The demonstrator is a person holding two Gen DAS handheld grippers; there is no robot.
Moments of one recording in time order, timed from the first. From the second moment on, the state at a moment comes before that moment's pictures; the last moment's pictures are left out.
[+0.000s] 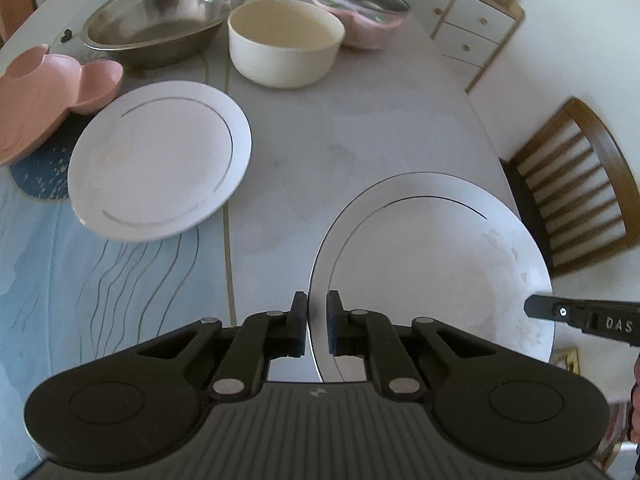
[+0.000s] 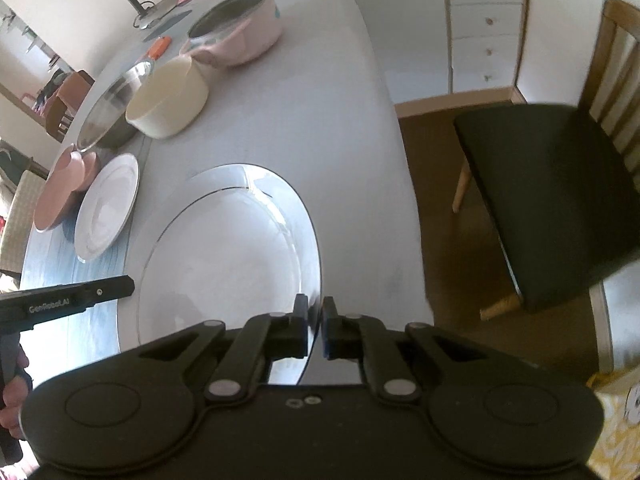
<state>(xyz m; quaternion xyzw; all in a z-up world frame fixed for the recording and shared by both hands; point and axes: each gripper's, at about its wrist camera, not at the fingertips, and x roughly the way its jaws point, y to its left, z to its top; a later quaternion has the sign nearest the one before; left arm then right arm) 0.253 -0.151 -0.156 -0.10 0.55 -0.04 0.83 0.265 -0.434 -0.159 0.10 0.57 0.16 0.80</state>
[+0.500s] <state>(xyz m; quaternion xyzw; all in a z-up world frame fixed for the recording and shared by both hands) 0.214 -0.152 -0.158 -0.06 0.55 -0.09 0.83 0.221 -0.432 -0.163 0.11 0.57 0.12 0.80</state>
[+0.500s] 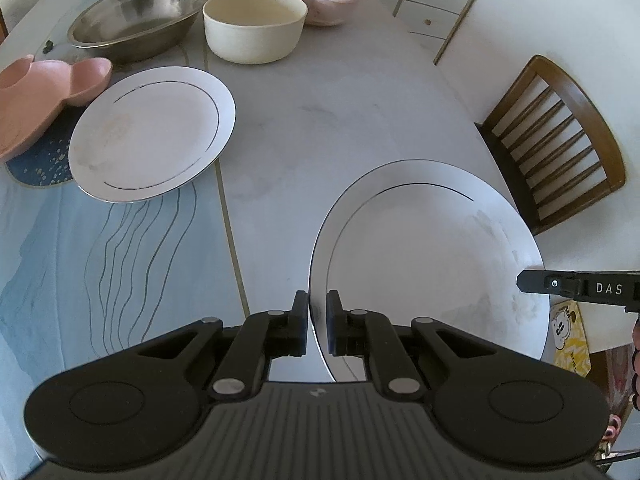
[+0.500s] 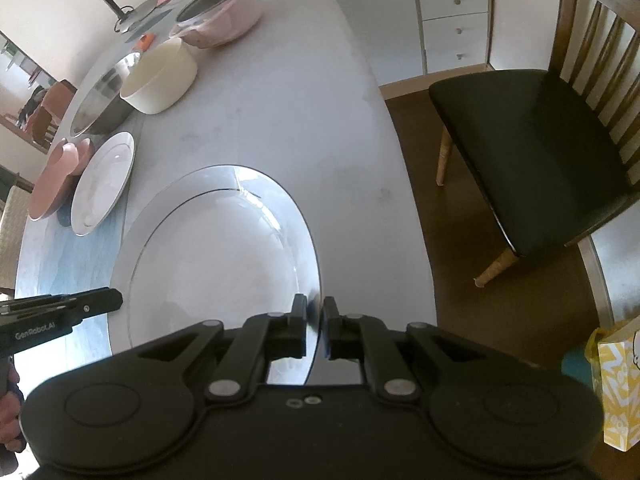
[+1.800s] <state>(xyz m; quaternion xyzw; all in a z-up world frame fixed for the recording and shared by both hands) 0.164 -0.110 -0.095 -0.05 0.47 -0.09 0.88 0.157 -0.357 -0.079 0.00 0.44 0.16 0.88</state>
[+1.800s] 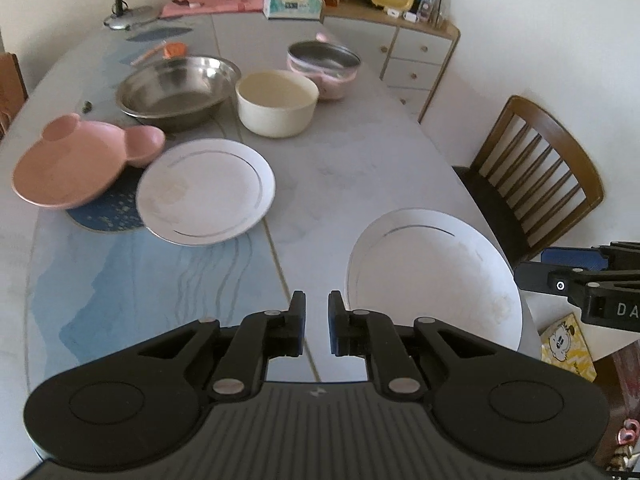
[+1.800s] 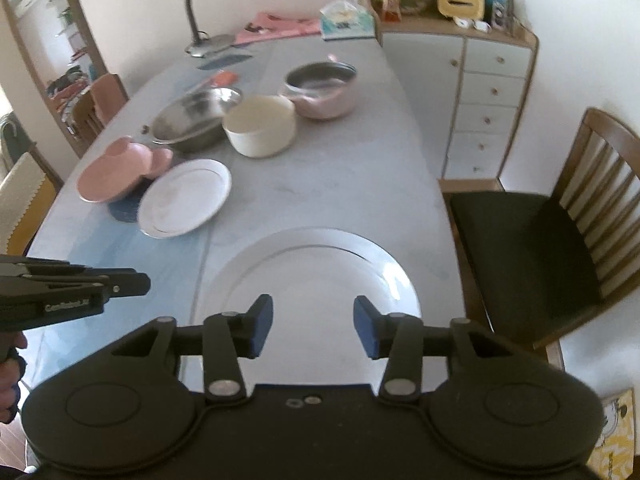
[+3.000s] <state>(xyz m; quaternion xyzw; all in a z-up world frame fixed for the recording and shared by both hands) 0.225 0.007 -0.098 -0.08 0.42 0.03 0.91 0.284 -0.231 -0.083 -0.07 0.41 0.26 0.87</state>
